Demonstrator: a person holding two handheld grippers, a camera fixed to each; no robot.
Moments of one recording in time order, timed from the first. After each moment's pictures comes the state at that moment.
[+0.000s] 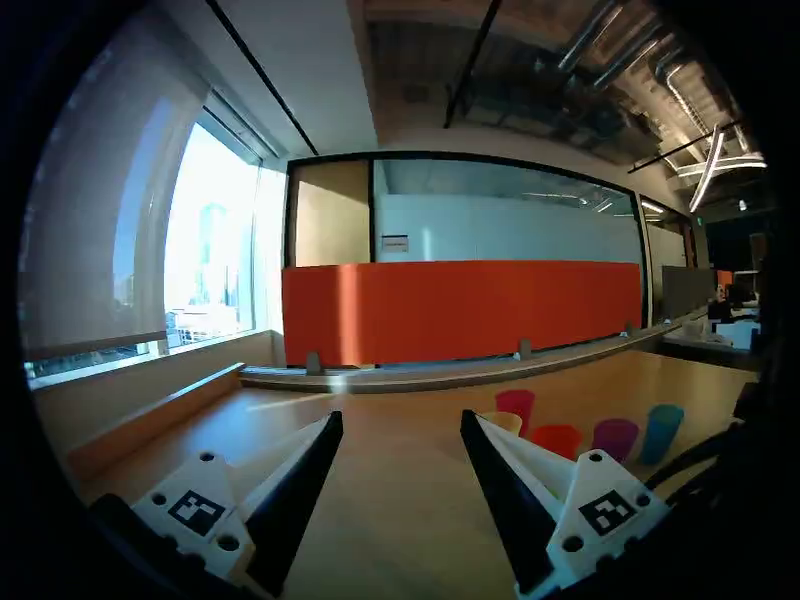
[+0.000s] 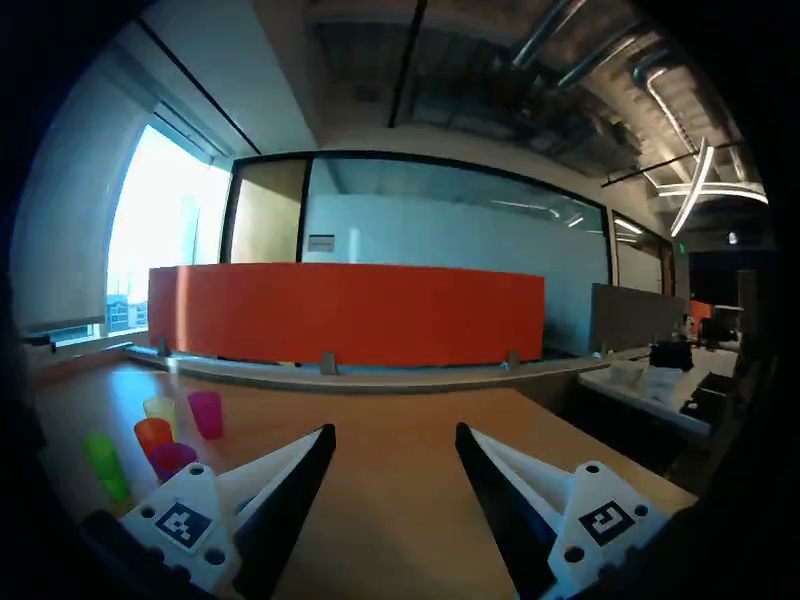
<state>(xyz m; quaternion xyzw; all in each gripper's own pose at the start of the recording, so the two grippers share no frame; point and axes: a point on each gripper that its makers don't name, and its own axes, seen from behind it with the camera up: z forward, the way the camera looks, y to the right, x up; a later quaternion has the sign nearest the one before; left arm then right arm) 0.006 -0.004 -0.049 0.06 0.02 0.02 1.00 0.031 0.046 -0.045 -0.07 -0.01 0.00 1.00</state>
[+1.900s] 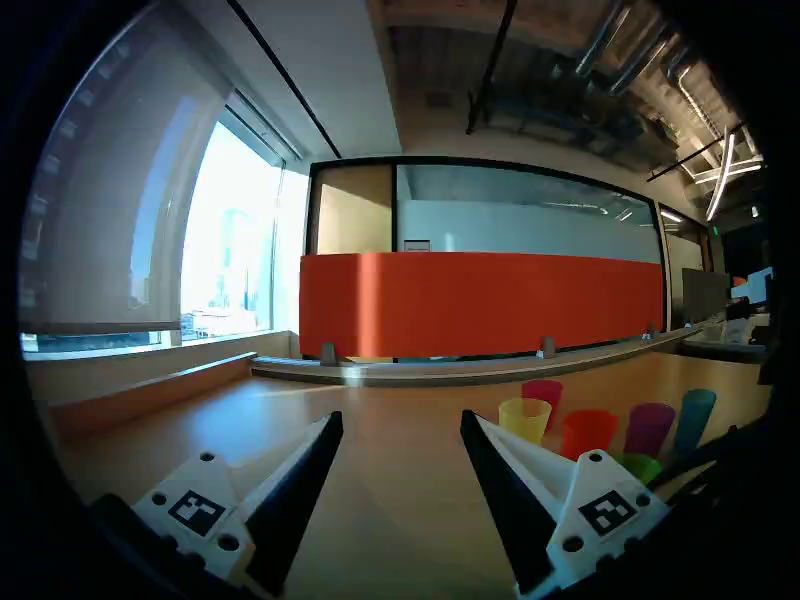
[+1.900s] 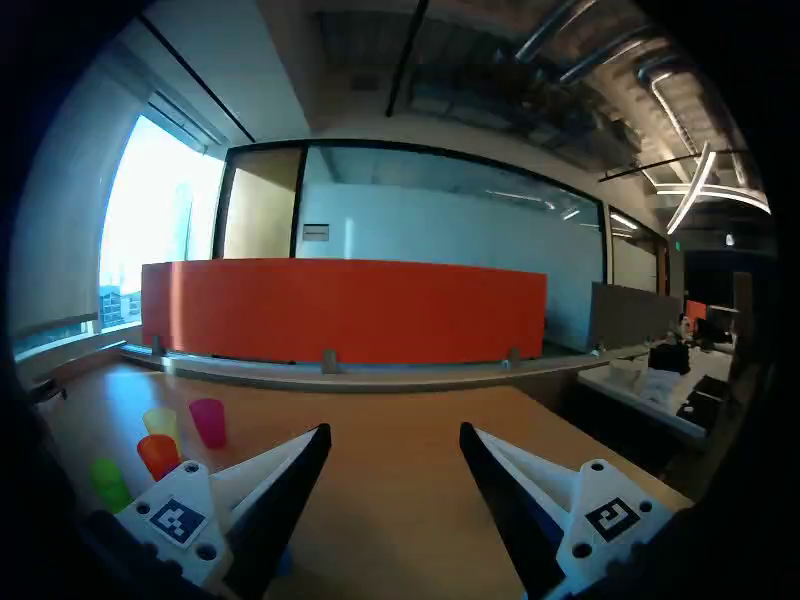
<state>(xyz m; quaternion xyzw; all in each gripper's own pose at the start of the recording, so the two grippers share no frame) -0.045 -0.014 -0.015 0.09 0.04 0.00 0.99 0.048 0.019 -0.026 -0.09 -0.04 -0.01 1.00</state>
